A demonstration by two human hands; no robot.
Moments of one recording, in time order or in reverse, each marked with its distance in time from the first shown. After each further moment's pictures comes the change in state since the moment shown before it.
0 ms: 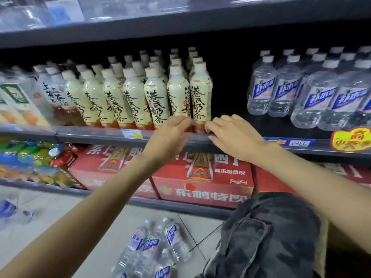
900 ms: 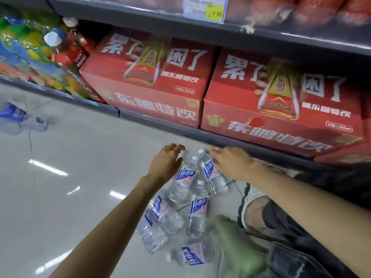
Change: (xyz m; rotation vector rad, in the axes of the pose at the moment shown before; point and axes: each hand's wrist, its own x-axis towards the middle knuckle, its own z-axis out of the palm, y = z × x) left_hand -0.309 -0.164 0.195 -0.209 -0.519 -0.583; right_hand -0.022 -0.249 0.263 0.269 -0.798 -0.119
